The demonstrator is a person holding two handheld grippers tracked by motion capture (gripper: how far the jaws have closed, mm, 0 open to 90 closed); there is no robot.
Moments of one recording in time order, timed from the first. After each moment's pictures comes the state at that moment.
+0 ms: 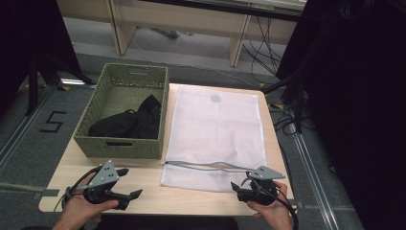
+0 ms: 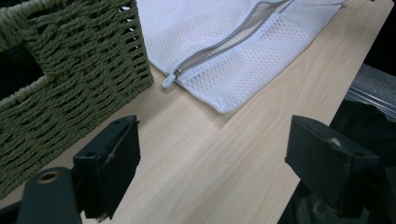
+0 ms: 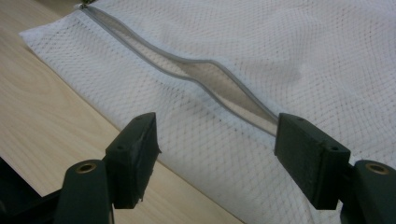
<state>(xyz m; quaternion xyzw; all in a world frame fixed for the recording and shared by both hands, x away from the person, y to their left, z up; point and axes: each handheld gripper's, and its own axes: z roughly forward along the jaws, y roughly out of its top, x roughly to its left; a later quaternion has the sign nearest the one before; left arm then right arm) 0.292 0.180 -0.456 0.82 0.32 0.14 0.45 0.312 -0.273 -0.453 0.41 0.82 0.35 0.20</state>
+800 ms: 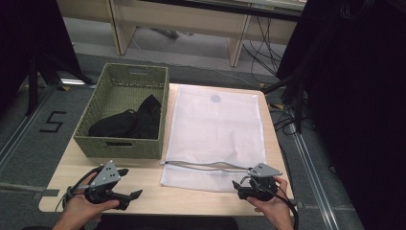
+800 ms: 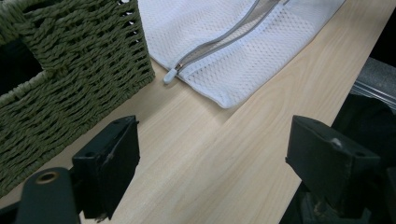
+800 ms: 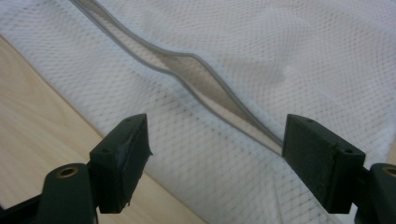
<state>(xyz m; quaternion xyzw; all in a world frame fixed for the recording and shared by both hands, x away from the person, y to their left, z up) 0.294 0.179 -0.458 0.83 0.32 0.15 0.44 0.324 -0.277 -0.457 0.39 0.84 0.32 0.23</state>
